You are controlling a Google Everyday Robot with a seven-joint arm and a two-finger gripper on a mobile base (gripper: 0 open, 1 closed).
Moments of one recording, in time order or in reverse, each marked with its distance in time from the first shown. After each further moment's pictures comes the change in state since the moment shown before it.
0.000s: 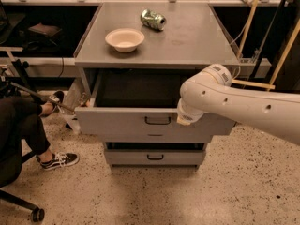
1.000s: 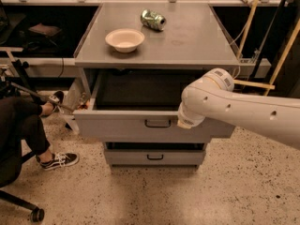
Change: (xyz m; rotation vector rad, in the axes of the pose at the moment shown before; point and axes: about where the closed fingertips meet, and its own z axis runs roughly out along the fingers) arm 0.006 0.013 -0.004 0.003 -0.003 0.013
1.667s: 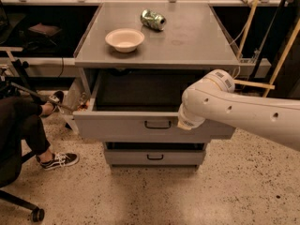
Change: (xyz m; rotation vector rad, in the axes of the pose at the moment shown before) arm 0.002 0.004 -0.003 0.001 -0.001 0.007
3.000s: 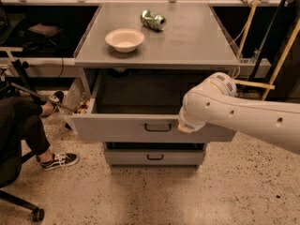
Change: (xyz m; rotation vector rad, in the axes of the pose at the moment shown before) arm 0.004 0.010 -0.005 0.002 -0.001 0.017
